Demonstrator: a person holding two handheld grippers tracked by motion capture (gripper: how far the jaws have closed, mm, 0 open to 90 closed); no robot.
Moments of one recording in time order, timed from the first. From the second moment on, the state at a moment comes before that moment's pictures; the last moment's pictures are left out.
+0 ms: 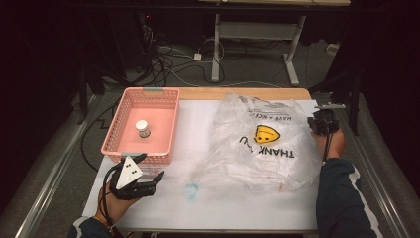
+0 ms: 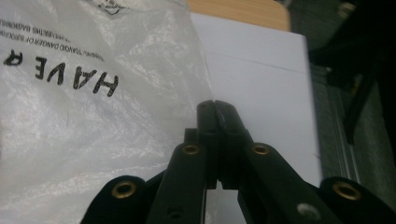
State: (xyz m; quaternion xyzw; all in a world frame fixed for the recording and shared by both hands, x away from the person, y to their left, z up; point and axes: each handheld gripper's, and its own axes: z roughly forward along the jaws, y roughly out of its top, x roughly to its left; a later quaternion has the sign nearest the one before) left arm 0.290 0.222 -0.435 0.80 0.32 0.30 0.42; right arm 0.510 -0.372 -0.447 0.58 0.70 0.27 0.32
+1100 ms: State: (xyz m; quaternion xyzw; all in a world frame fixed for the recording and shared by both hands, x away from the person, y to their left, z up) left arm 0.285 0.208 -0.438 0.82 0.29 0.29 0.41; right arm 0.343 -0.295 -0.379 0.32 0.80 0.41 0.31
